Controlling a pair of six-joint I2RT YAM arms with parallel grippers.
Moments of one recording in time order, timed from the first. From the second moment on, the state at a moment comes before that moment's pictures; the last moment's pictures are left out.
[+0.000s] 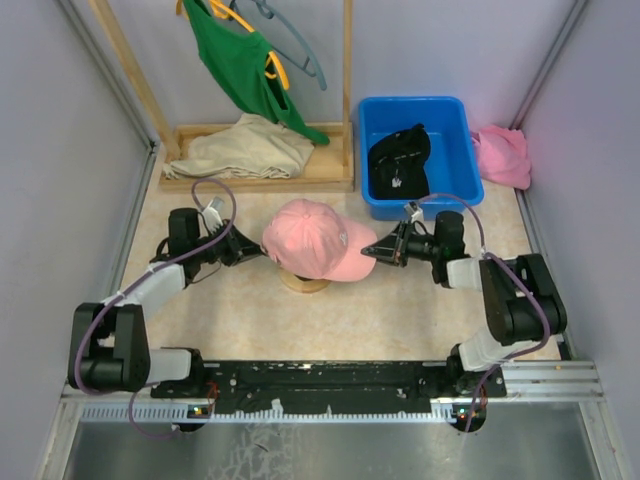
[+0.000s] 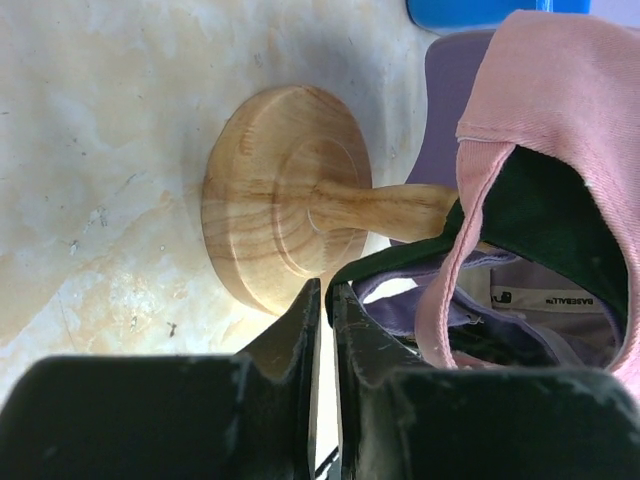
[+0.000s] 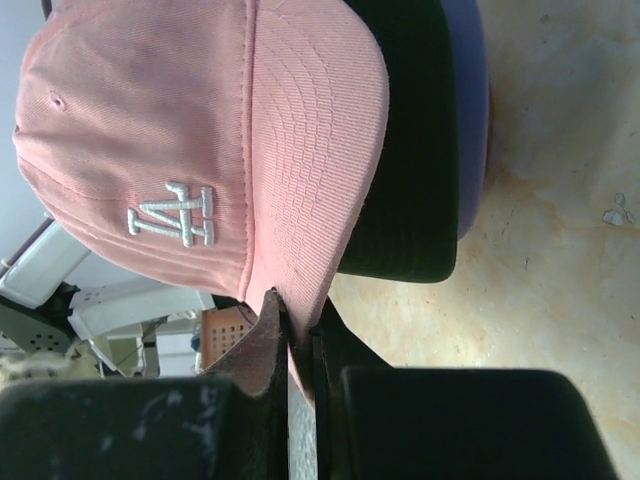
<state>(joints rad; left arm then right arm) -0.06 1.31 0.59 0.08 0.71 -0.64 0.13 1.58 0.48 0.69 -1.05 1.00</state>
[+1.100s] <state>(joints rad) -0.06 1.17 0.64 0.02 0.73 -0.74 0.12 1.48 0.56 0.36 -1.02 0.86</state>
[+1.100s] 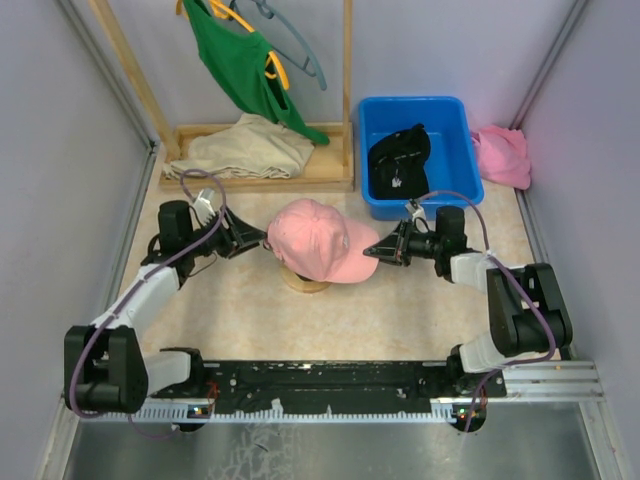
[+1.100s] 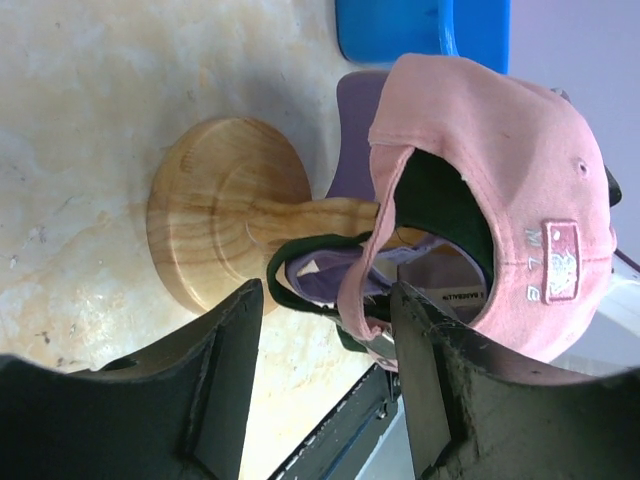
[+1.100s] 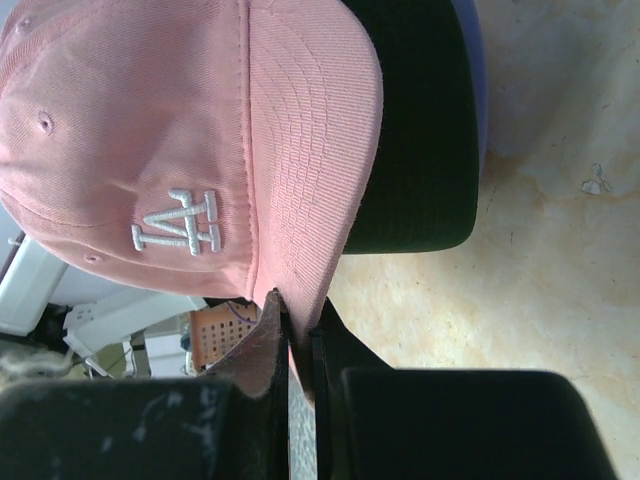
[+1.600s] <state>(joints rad) -0.19 1.36 0.64 0.16 0.70 -0.77 0.12 1.46 0.56 0.33 -1.01 0.84</state>
